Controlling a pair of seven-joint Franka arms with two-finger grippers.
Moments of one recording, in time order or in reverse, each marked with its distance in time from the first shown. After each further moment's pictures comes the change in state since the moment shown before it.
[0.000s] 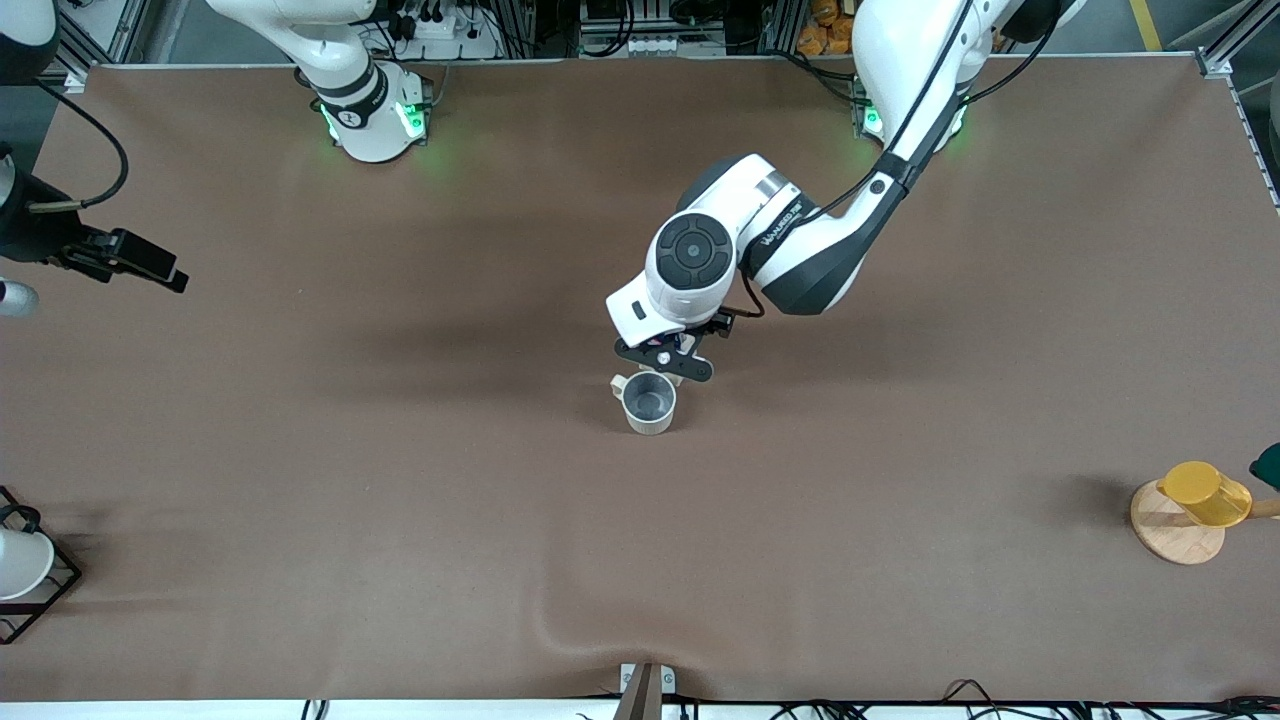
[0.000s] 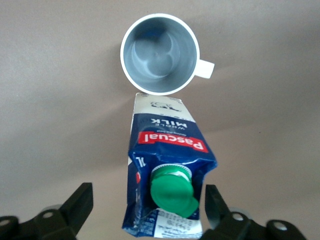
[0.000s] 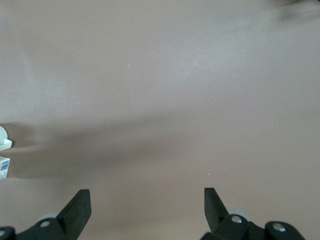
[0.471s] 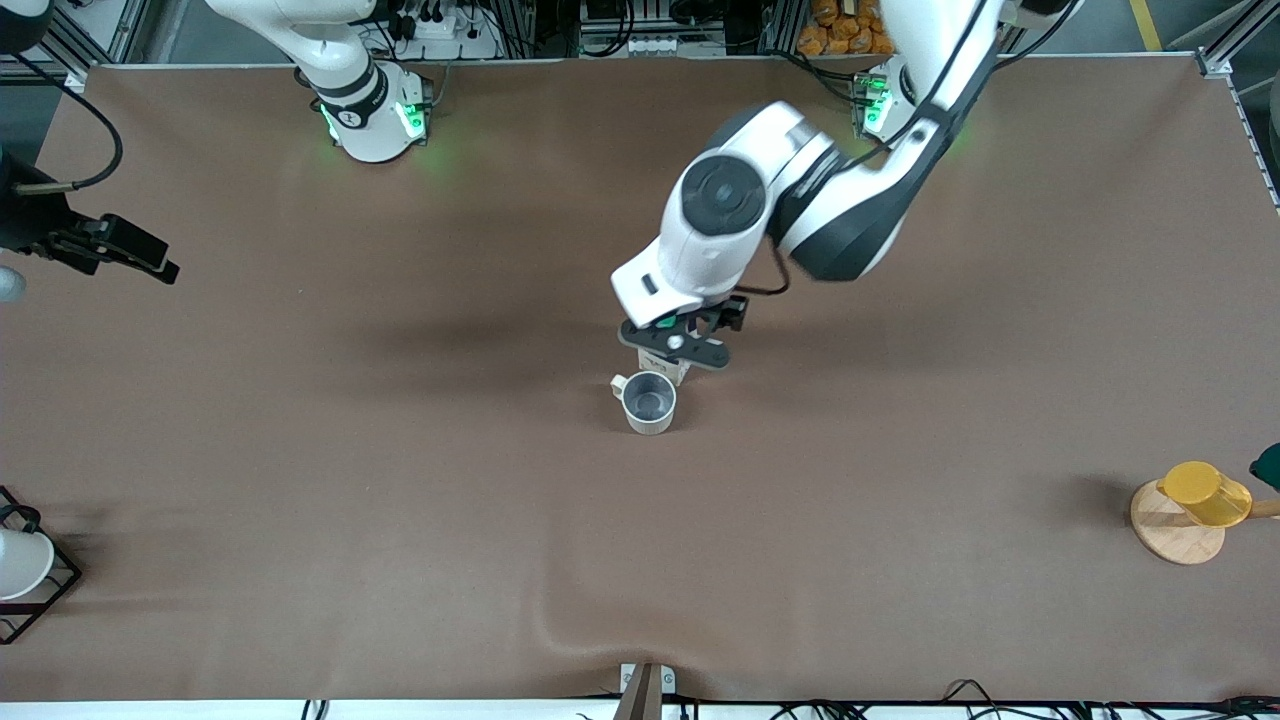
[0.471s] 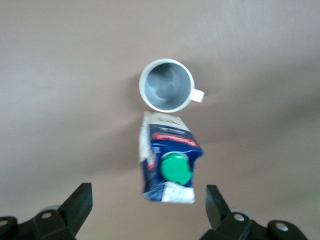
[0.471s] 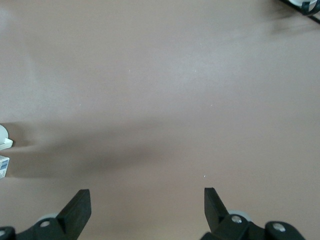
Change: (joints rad) left arm 0.036 -0.144 0.015 0.031 0.020 -0.046 -0.017; right arm 0.015 0.000 0.000 0.060 -0.026 -0.037 0.000
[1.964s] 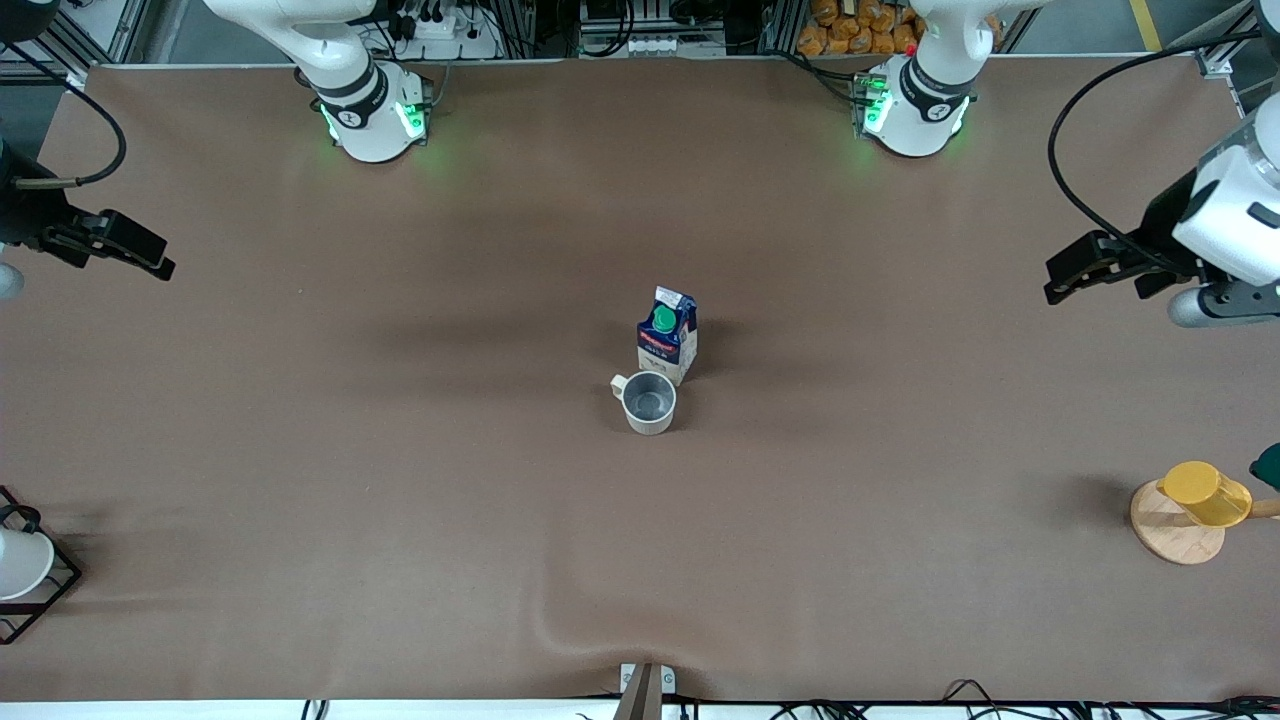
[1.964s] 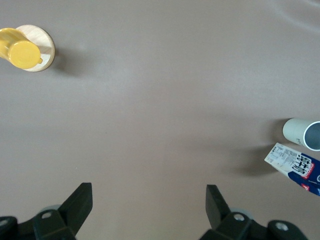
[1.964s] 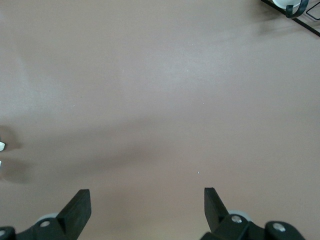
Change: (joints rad) left arm 0.567 -0.397 0.031 -0.123 -0.028 -0.229 0.248; right arm 0.044 0.025 -0.010 0.059 -0.046 -0.050 0.052
